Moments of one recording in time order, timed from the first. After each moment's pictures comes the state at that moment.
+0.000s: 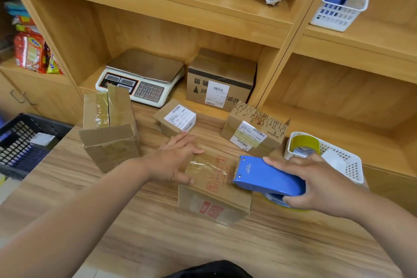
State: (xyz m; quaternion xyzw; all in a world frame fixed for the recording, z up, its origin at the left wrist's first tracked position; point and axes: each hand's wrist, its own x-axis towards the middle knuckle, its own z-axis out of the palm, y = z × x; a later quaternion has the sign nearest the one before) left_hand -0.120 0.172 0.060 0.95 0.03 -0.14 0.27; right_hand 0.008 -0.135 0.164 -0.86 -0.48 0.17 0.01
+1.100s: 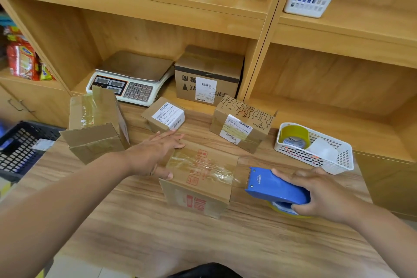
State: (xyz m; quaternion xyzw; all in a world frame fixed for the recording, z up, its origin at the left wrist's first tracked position) left_hand -0.113 0.165 0.065 0.97 -0.01 -0.14 0.19; right_hand 0.047 -0.228 0.099 -0.87 -0.46 0.18 0.04
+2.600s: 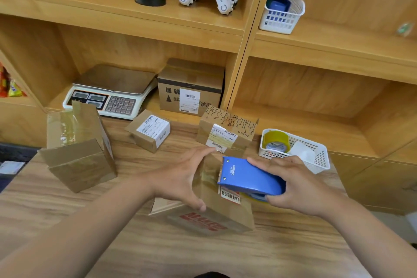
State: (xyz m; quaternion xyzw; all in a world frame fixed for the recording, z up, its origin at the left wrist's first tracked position) left_hand -0.099 0.084 0.101 0.92 -0.05 -0.13 0.37; right_hand 0.012 -0.186 0.144 -0.88 -0.45 0.11 0.11
